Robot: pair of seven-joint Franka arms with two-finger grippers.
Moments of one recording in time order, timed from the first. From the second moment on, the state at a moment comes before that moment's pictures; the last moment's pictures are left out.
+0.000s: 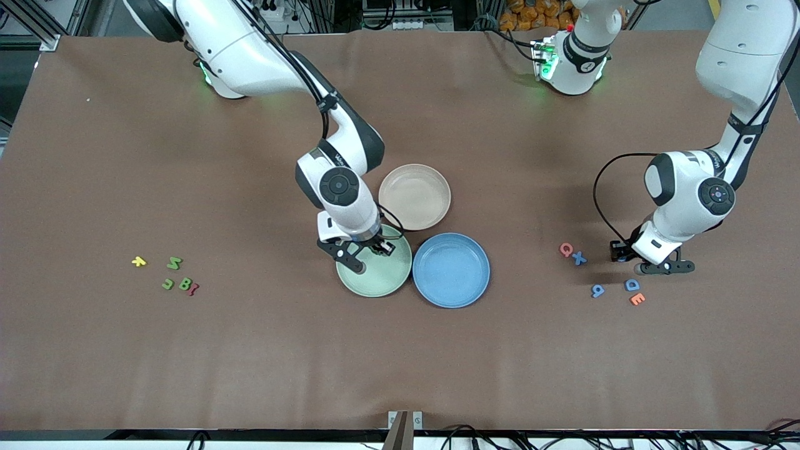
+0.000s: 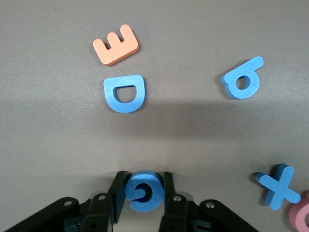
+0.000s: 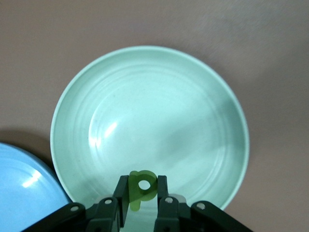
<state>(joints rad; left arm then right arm) 0.20 0.50 -0.12 -2.13 0.06 2.71 0.02 0.60 0.76 0.07 -1.48 0.01 2.32 1.26</state>
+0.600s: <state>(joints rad) 0.17 0.44 -0.12 -2.07 0.07 2.59 0.03 0.64 0.80 0.01 -1.43 0.01 2.33 1.26</state>
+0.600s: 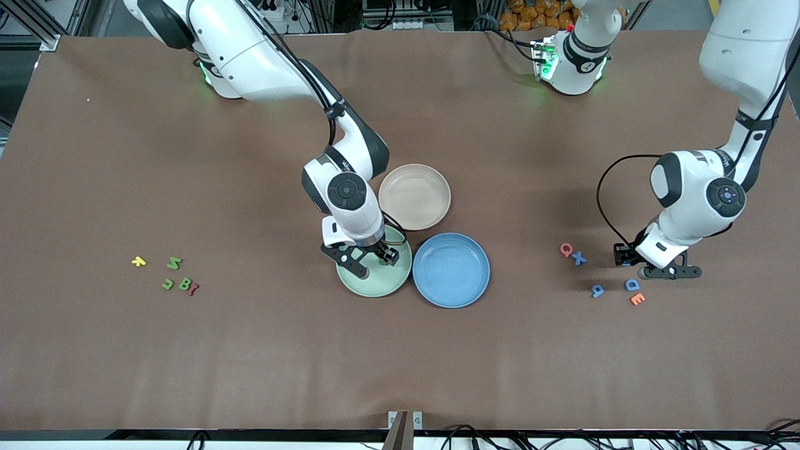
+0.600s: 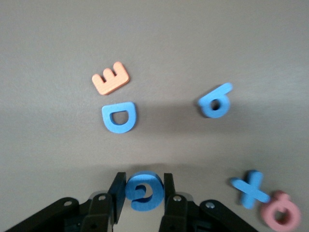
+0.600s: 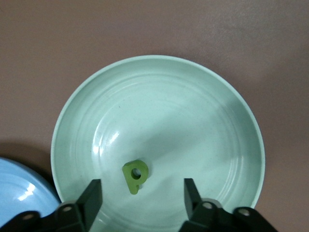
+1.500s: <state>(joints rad) -0.14 0.32 -0.13 -1.93 0.07 2.30 -0.35 0.46 0.46 -0.03 -1.59 0.01 2.11 0.86</state>
